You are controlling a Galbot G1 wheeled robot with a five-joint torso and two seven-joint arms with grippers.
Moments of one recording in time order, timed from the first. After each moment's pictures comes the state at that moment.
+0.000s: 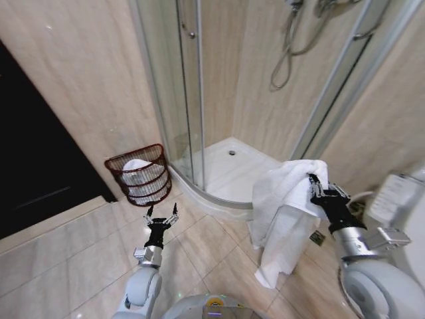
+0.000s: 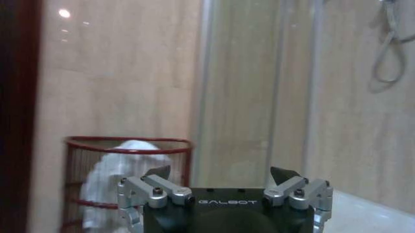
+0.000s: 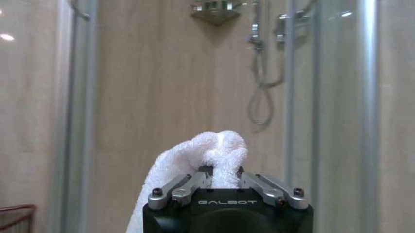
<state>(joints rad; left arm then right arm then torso) 1.59 -1.45 -0.52 -1.98 -0.17 -0.23 -0.06 -1.61 1.12 0.84 2.50 0.52 -0.24 0.19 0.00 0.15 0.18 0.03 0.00</state>
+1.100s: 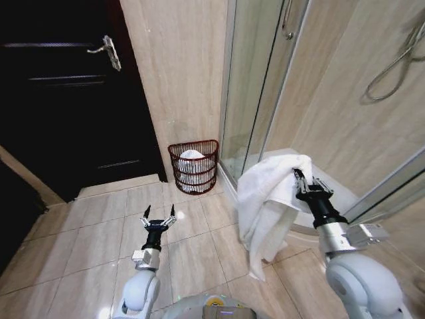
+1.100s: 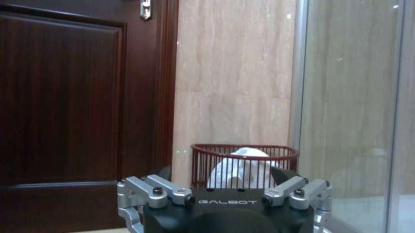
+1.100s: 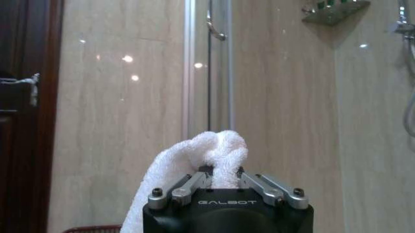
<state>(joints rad) 1.62 -1.46 -0.52 -2.01 -0.12 -0.21 -0.09 -1.51 1.16 0.66 2.50 0.43 -0.22 0.17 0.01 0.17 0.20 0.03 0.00</state>
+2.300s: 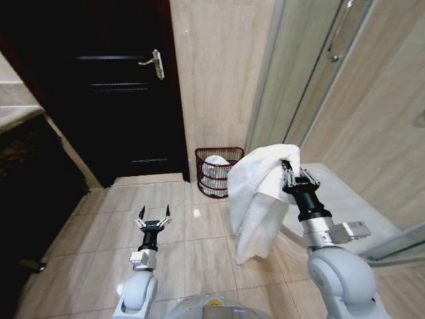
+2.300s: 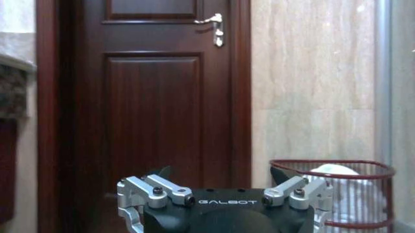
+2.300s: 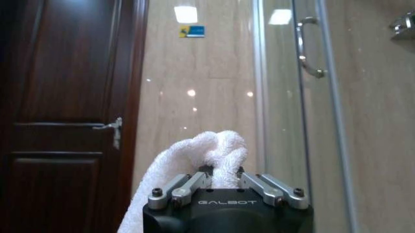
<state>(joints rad) 1.62 -1.46 -0.57 -1.94 -0.09 -0.31 -0.10 -1.40 1.26 0.55 2.48 0.28 -0.18 0.13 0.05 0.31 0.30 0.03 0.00</state>
